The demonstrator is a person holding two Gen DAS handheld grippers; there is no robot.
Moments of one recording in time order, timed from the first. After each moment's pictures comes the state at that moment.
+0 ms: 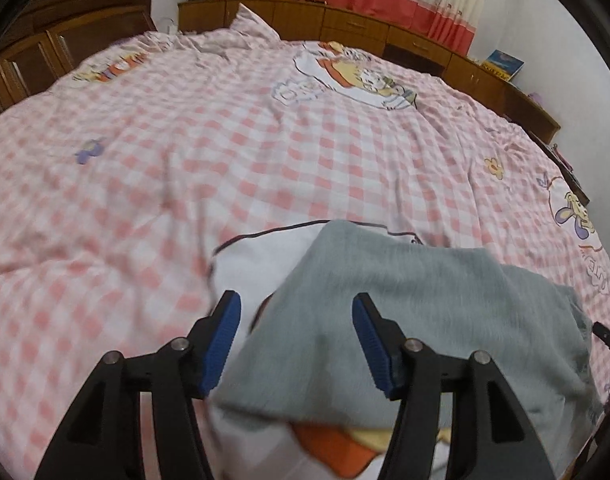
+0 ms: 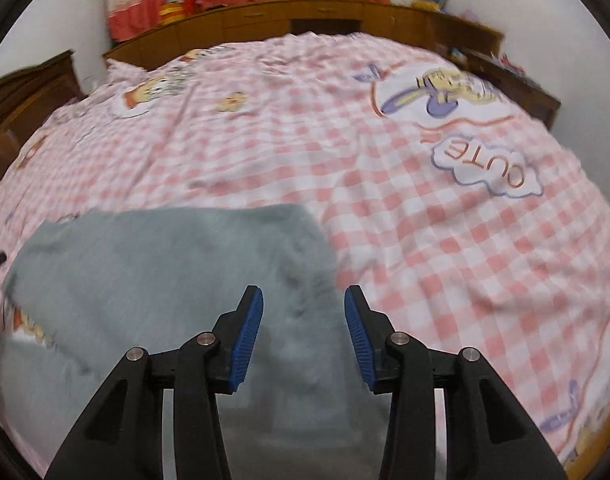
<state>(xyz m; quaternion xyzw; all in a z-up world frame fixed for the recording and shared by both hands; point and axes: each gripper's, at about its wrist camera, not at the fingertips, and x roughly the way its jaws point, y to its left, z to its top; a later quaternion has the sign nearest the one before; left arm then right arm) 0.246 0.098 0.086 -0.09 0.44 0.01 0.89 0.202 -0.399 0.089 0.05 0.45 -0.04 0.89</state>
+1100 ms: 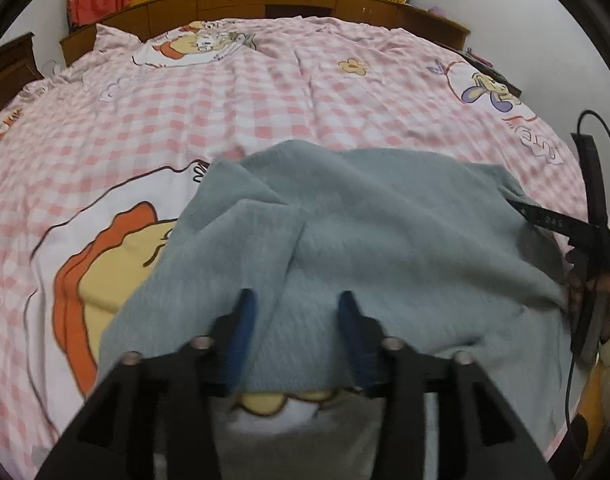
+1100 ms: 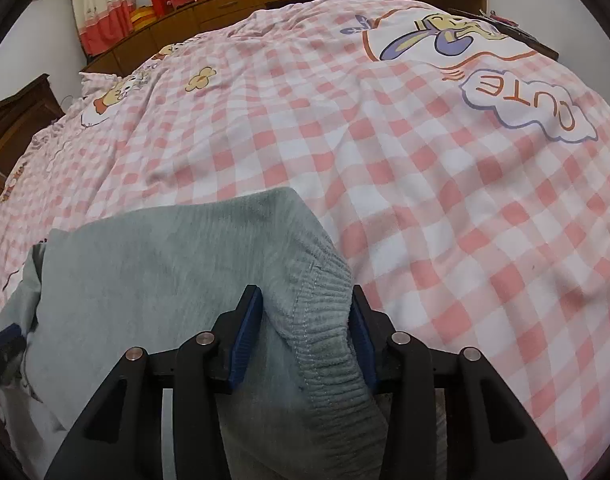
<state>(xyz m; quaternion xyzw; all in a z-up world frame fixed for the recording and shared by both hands) 0.211 -0.068 0.064 0.03 0.46 -0.13 0.88 0.241 -0.404 0.029 0.10 0.47 -0.05 0.88</state>
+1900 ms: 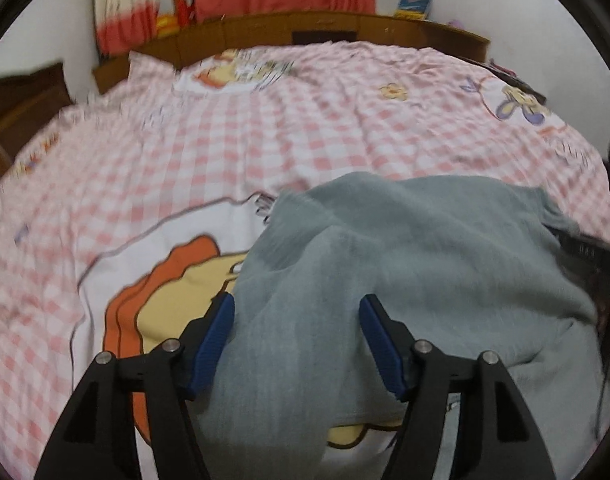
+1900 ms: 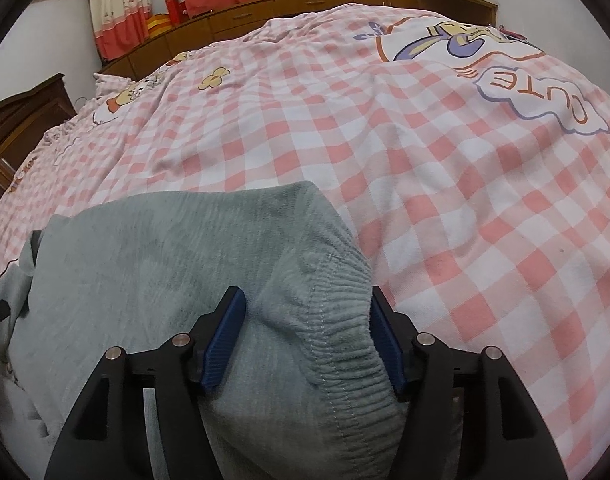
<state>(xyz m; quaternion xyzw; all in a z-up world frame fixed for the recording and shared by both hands) 0.217 -0.048 0.062 0.08 0.40 -0.07 0.91 0.238 -0.397 0.009 0.10 0.44 -0.03 0.89</state>
